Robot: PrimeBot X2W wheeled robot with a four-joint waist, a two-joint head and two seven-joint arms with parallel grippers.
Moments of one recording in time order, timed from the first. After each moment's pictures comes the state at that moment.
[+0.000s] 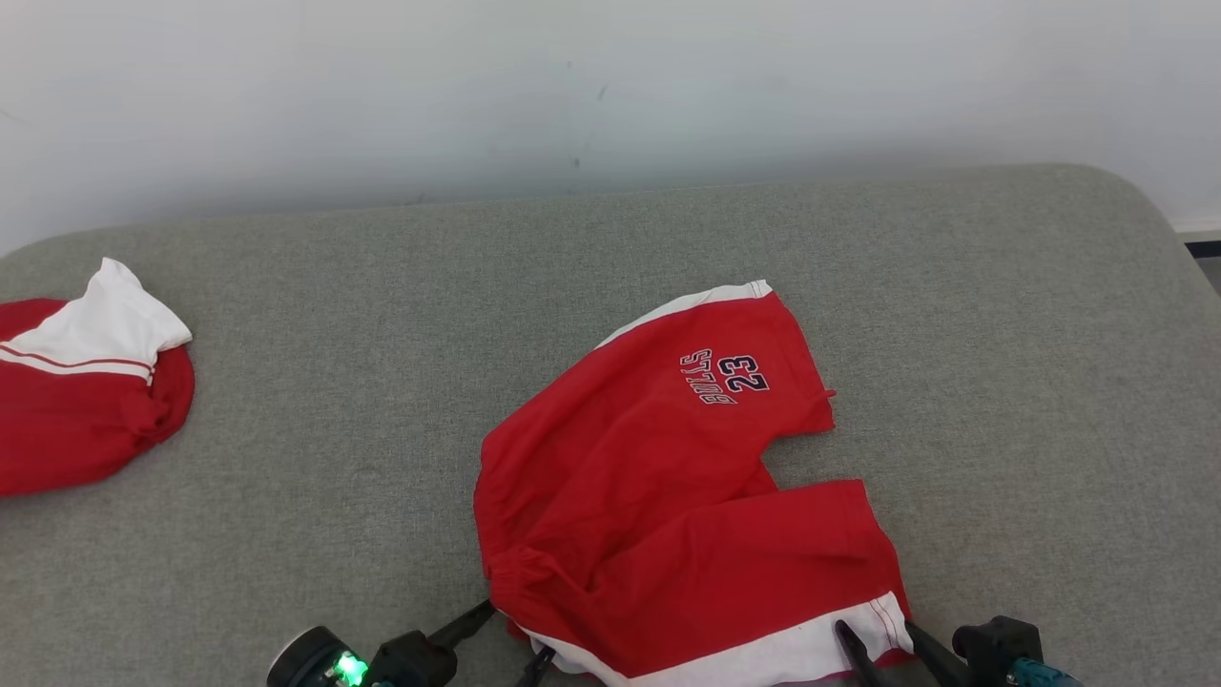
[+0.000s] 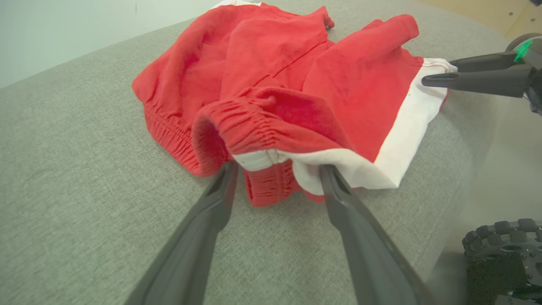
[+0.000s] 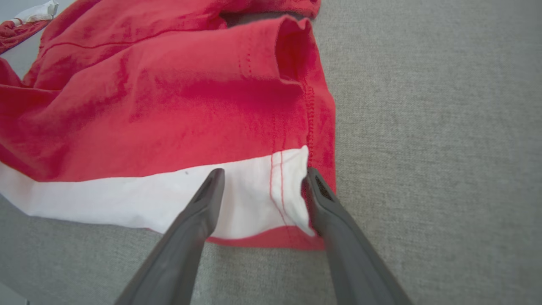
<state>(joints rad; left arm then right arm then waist) -0.29 0.41 -0.80 0.38 -0.38 -0.13 -0.26 -0.19 -0.34 0.59 0.63 0.59 0.13 -0.26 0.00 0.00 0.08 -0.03</state>
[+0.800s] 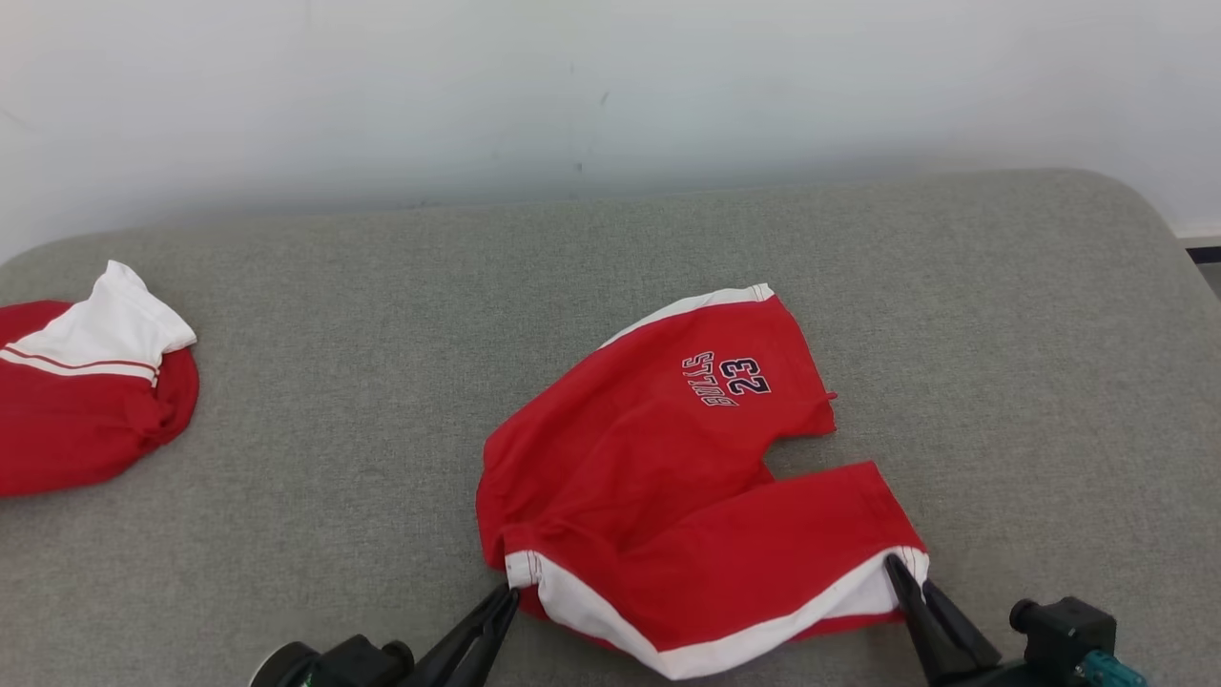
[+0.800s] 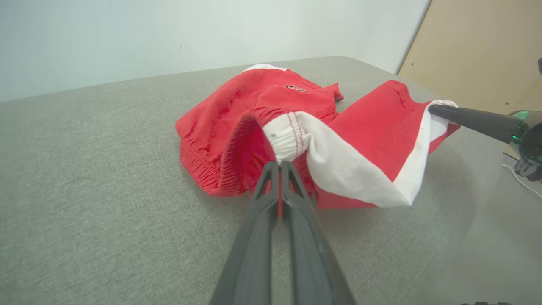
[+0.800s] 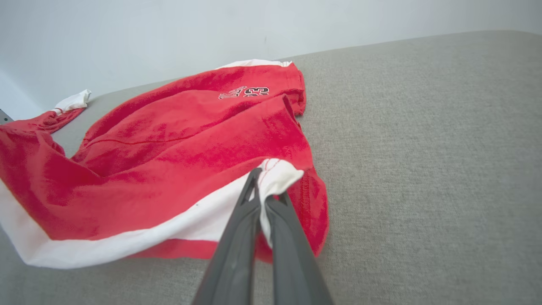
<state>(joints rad) -0.13 0.36 -0.57 0.18 -0.40 -0.13 -0.26 -0.08 -0.34 0.40 0.36 0.56 0.13 -0.26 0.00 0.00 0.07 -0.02</state>
